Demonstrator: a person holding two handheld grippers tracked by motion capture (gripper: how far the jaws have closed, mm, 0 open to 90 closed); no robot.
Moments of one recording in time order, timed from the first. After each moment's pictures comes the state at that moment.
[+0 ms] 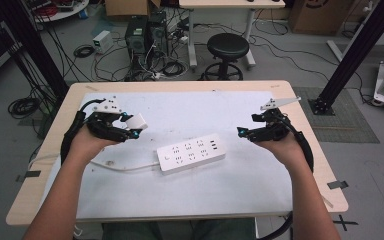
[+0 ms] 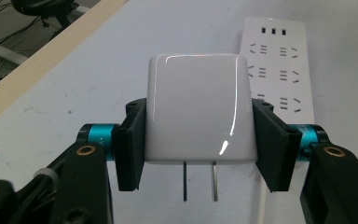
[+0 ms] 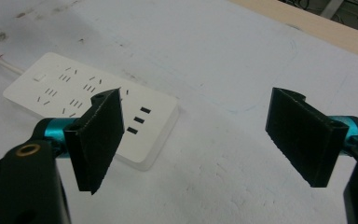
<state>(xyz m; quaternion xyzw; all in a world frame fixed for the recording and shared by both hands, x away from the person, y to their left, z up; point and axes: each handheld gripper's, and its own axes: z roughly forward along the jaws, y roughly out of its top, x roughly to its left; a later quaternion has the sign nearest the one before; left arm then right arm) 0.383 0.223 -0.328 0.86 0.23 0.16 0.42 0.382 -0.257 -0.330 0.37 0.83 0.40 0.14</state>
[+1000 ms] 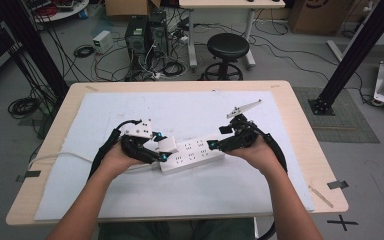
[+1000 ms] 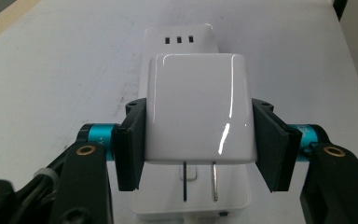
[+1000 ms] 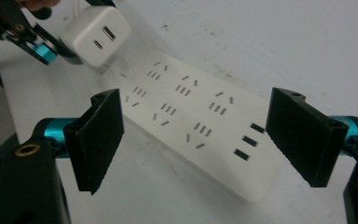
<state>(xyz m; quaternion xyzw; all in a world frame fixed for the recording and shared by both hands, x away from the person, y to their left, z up) 0.367 0.150 -0.382 0.88 0.10 0.08 0.46 0.379 -0.179 -0.347 0.32 0.86 0.40 0.02</state>
